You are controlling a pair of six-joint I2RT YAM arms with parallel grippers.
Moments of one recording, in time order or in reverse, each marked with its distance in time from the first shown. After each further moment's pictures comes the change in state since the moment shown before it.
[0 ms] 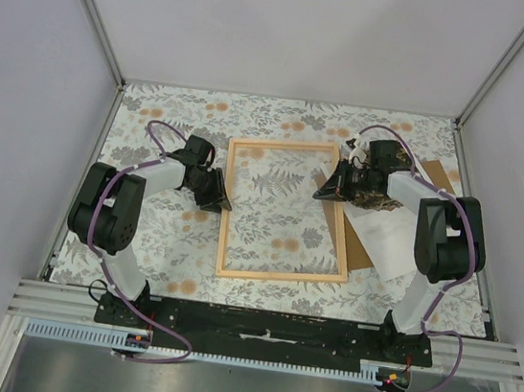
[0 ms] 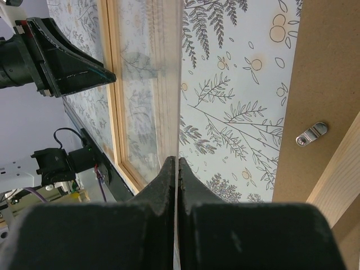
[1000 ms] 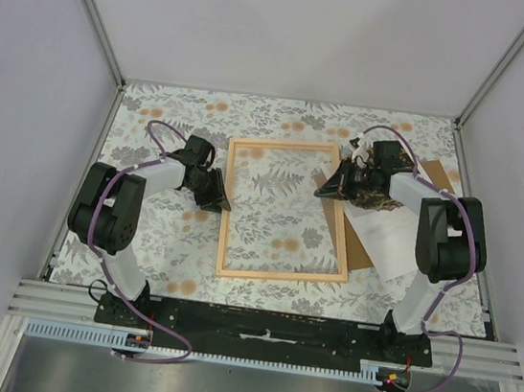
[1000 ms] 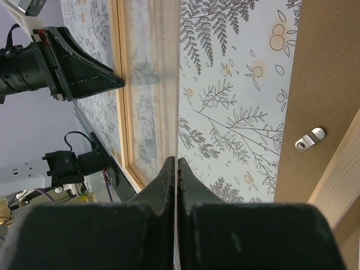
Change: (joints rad) left arm 0.000 0.001 0.000 -0.003 -0.006 0.000; right arm -0.019 0.000 -0.017 0.053 -0.031 0.030
